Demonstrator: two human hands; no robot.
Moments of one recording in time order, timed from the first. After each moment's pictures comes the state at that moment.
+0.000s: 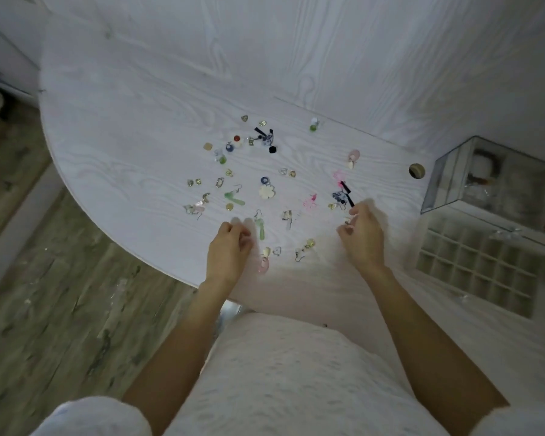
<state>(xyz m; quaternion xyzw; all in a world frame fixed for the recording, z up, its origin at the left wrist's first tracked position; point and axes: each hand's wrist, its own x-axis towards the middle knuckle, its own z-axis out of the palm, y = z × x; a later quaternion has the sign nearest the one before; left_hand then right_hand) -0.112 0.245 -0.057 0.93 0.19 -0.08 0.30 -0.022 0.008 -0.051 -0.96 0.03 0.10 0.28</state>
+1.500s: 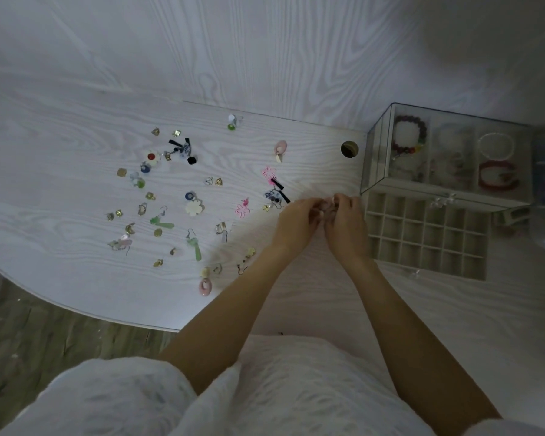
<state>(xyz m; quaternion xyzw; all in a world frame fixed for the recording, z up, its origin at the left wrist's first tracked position) 0.003 0.043 -0.064 0.89 -0.04 -0.11 0.45 -0.006 -0.066 -0.052 -0.96 0.10 0.08 0.26</state>
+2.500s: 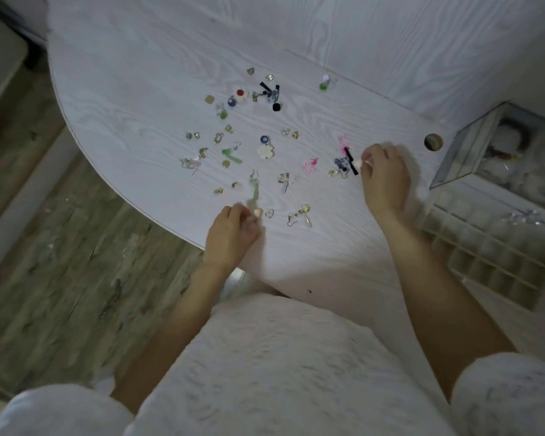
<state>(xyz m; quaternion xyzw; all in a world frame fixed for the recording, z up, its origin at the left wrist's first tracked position) -0.150 0.201 -0.053 0.92 0.23 -0.06 0.31 0.029 -0.022 -0.045 -0.98 -0.10 -0.01 0.19</state>
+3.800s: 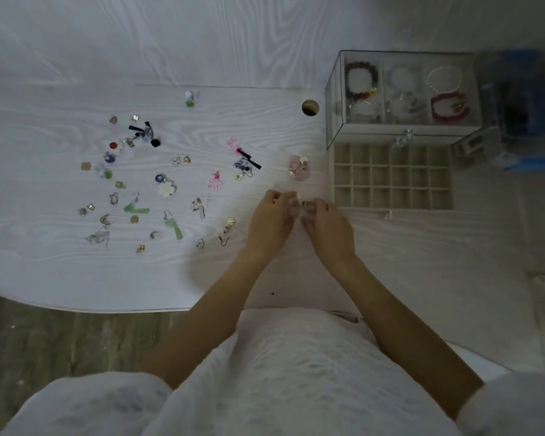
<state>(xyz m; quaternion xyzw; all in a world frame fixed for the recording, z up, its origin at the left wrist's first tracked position) -0.063 0.051 -0.064 0.92 -0.10 -0.11 0.36 -0.093 -0.071 -0.047 -0.97 0.10 0.11 0.19</state>
